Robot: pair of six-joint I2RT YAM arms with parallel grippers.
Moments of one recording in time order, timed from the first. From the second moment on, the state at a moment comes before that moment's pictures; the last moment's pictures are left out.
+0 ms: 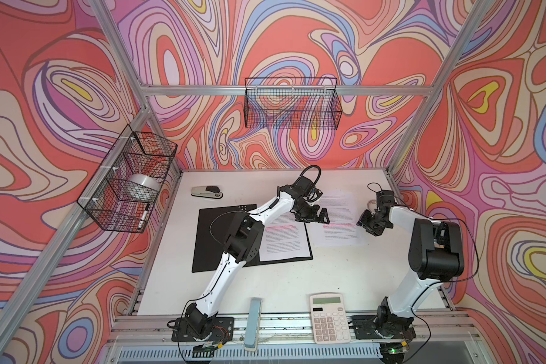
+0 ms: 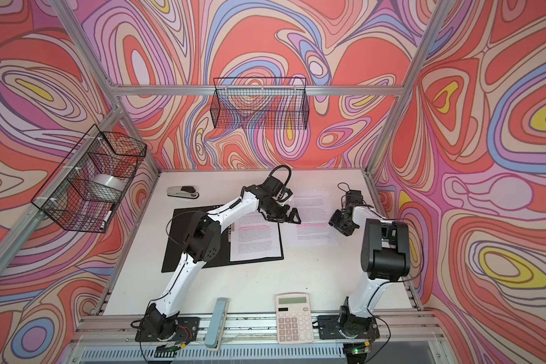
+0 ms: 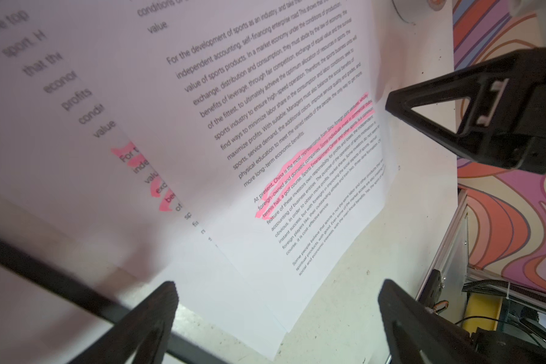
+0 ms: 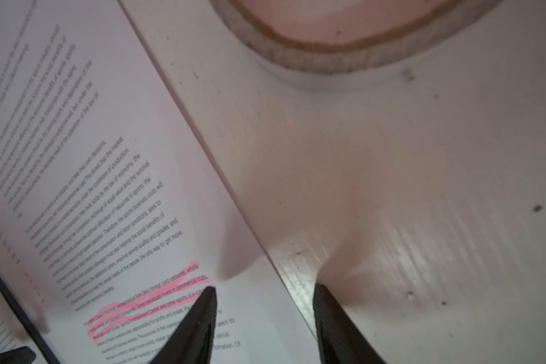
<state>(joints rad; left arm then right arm) -0.68 2.49 2.21 -0.82 0.56 -0.38 -0.16 1.81 1.09 -0.50 -0.19 0.48</state>
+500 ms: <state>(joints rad) -0.69 2.58 2.31 -0.81 0.62 -0.44 -0.17 1.85 1.13 -0.48 -0.36 0.42</state>
